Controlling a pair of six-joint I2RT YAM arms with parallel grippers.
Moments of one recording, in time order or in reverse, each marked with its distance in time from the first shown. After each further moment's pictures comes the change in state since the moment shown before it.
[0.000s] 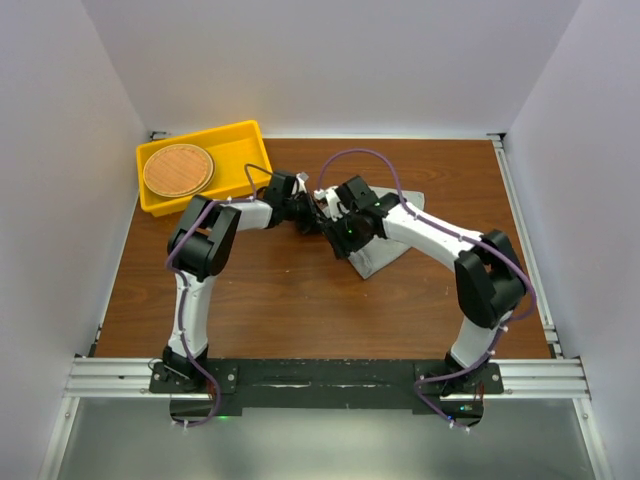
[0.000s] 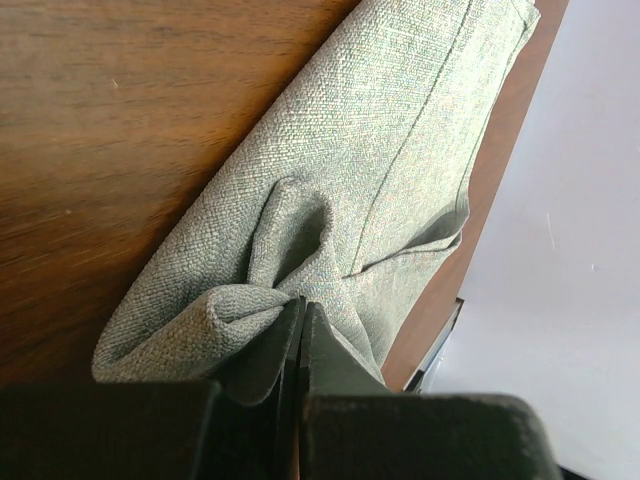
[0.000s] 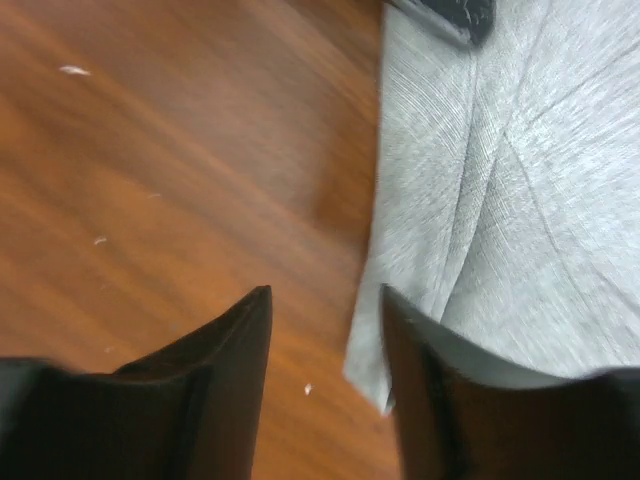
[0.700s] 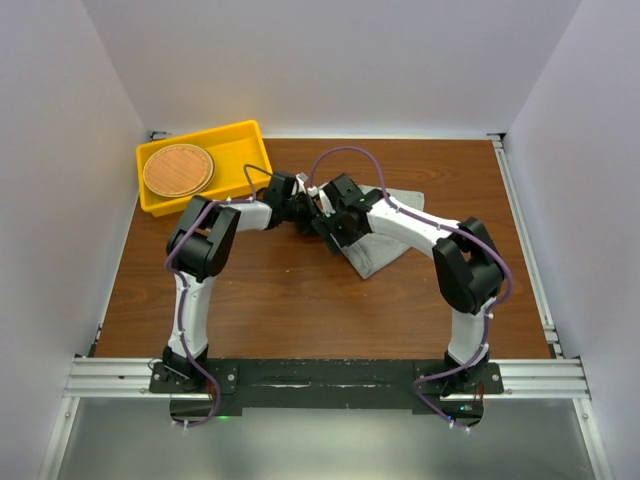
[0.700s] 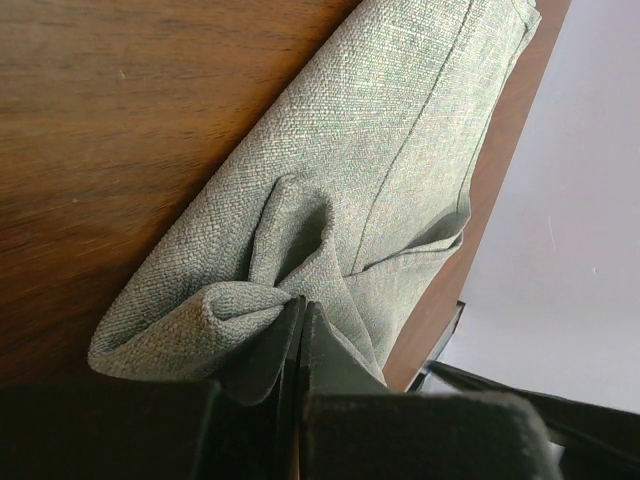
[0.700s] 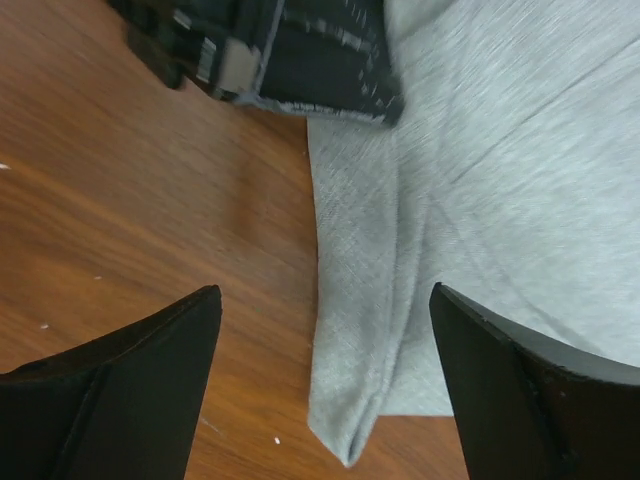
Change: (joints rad) left arm -0.001 -0.011 -0.017 0.010 -0.013 -0.003; right arm 0.040 0.097 0.129 -0.008 0.163 0.013
